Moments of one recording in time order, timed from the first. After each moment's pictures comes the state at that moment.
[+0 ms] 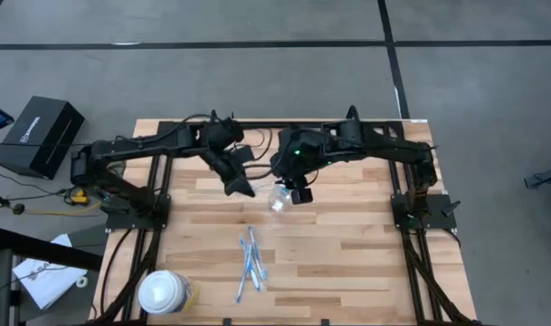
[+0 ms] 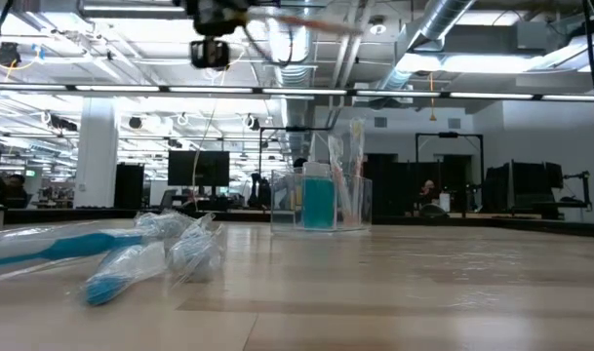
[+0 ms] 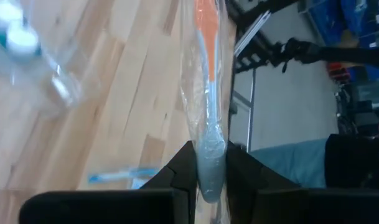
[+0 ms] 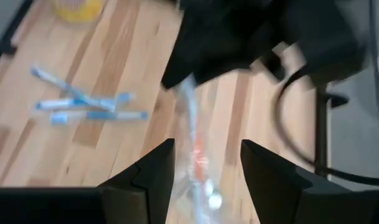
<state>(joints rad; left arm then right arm) 0.25 1.40 1.28 -0.73 0.63 -0.44 0.03 1.92 2.32 -1.27 0.05 -0.29</state>
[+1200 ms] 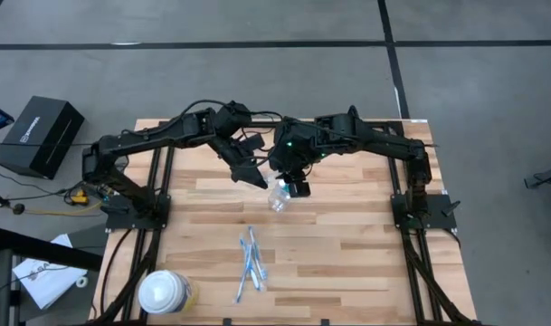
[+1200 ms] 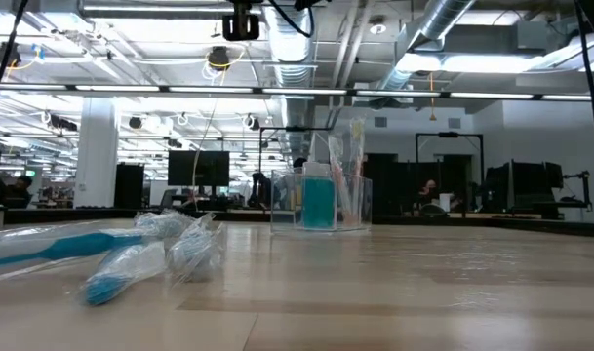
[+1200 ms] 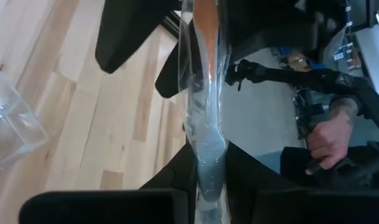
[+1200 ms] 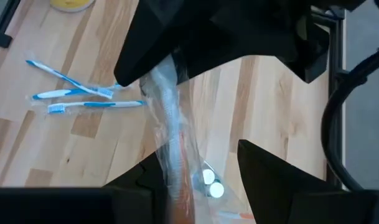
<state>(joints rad) 0.27 1.50 1.50 -0.70 0.77 -0.50 -0.04 1.95 2.32 -1.31 -0.01 -0.29</state>
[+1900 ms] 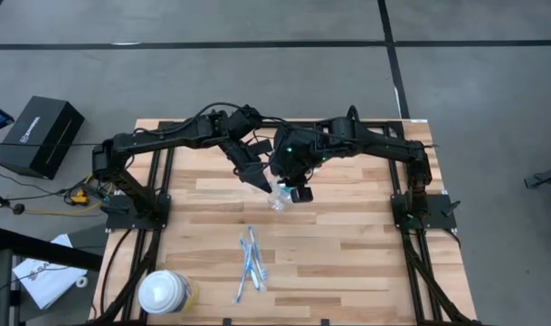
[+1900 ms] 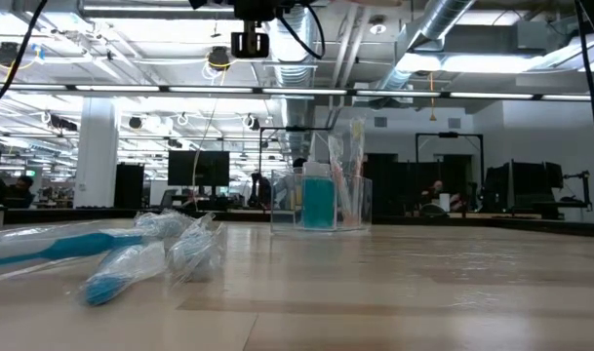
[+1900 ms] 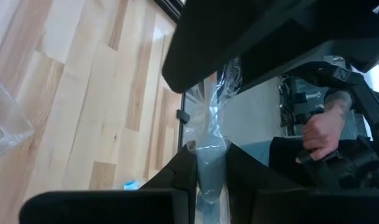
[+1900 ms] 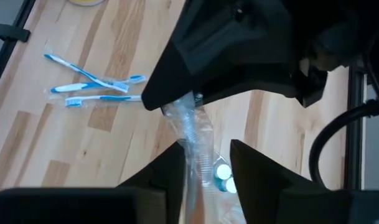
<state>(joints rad) 0.28 1.59 1.50 -0.69 0.86 -0.50 -0.02 1.95 2.32 -1.34 -0.03 -0.27</state>
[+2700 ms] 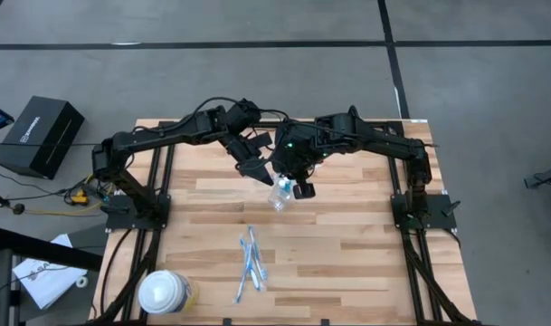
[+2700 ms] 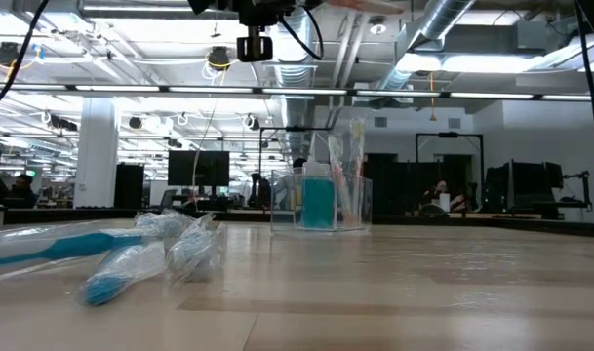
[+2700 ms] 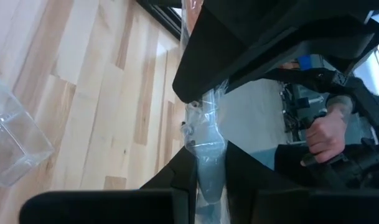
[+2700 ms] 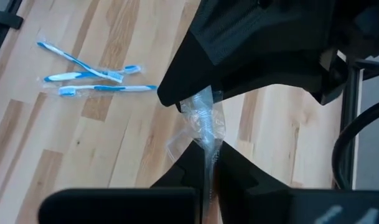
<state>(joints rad) 0.32 1.59 1.50 -0.64 0.88 -0.47 -0.05 1.95 2.32 -1.37 -0.03 -0.31</state>
